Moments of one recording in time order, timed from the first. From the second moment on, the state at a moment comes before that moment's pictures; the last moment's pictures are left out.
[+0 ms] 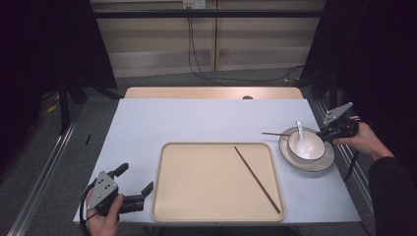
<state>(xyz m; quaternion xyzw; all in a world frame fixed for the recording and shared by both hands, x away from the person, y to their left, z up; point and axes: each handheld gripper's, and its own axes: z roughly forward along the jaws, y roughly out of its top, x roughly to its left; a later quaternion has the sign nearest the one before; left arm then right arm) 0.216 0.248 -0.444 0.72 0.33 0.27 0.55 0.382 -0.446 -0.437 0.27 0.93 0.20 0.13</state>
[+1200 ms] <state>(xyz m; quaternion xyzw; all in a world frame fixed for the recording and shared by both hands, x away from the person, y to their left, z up) 0.215 0.249 -0.444 0.71 0.34 0.28 0.55 0.371 -0.469 -0.407 0.38 0.87 0.28 0.14</state>
